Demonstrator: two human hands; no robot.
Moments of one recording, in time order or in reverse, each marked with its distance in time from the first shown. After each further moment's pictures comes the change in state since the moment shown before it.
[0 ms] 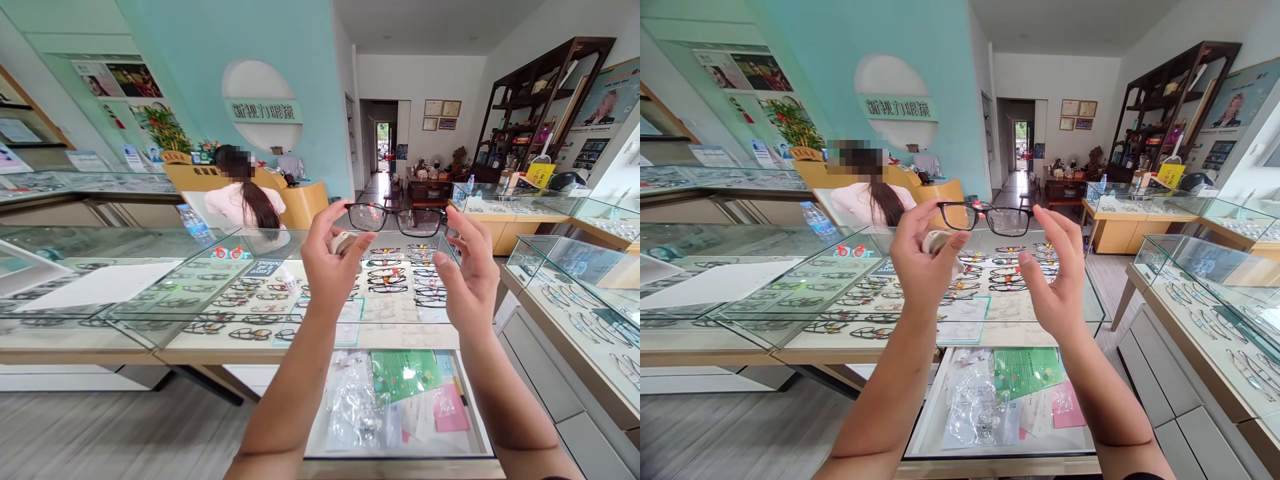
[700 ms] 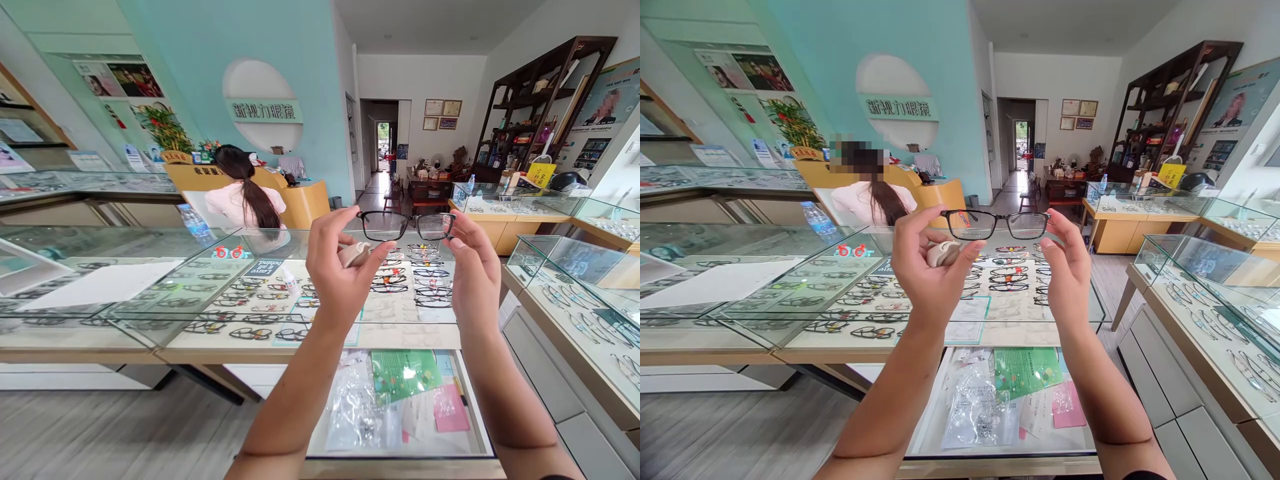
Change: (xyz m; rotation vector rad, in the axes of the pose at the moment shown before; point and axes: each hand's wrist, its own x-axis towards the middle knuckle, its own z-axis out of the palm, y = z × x) left_hand -0.011 0.013 0.007 0.181 0.081 0.355; right_hand 0.003 0.021 0.005 0.338 0.133 0.389
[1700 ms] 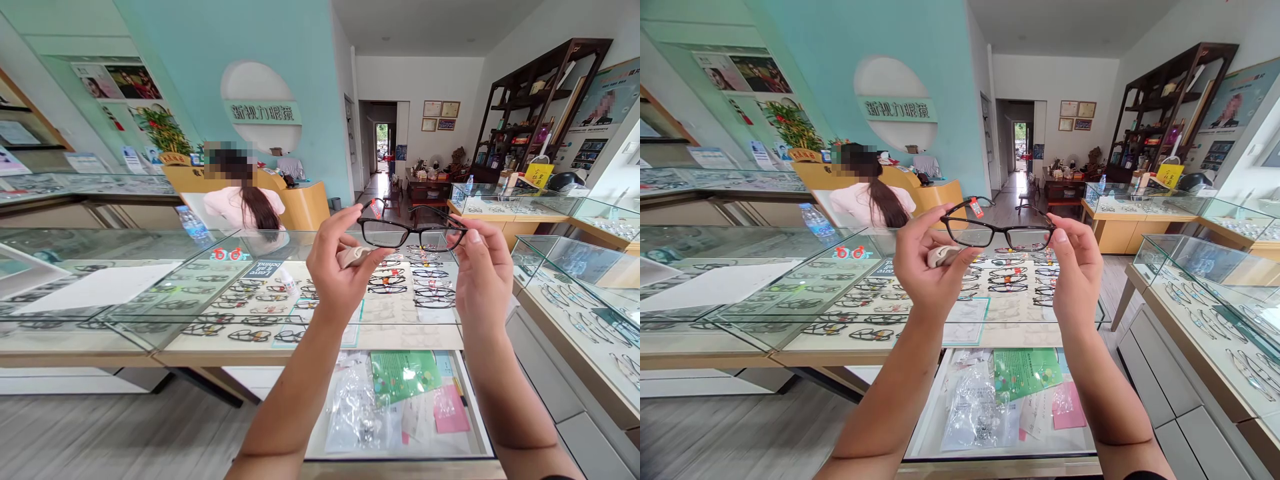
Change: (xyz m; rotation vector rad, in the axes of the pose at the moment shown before) left_hand -0.001 -0.013 0.005 -0.165 -0.022 0.094; right_hand 0.003 -0.013 0.002 0.166 0.114 -0.031
